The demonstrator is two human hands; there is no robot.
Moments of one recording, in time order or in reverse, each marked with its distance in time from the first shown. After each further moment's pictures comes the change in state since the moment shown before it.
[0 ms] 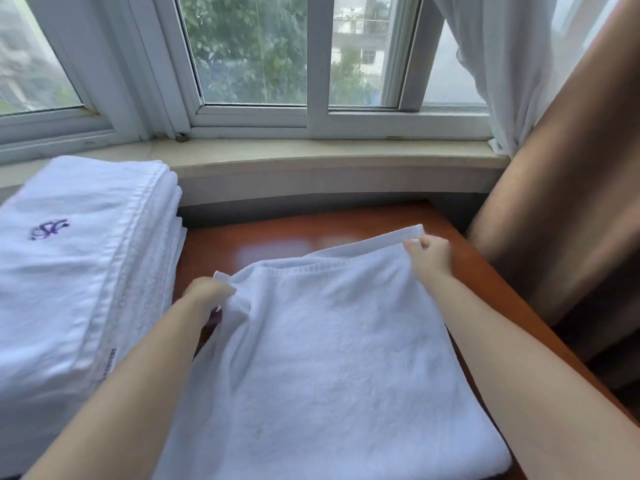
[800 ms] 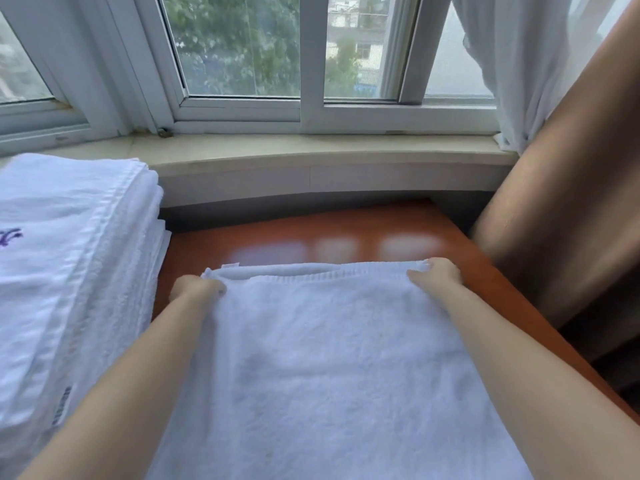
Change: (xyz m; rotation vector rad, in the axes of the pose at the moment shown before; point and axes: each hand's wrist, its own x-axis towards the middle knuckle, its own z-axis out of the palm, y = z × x) left_hand 0.049 0.015 0.020 0.006 0.201 -0.066; right_hand 0.025 0.031 0.002 -0.425 -0.209 0.243
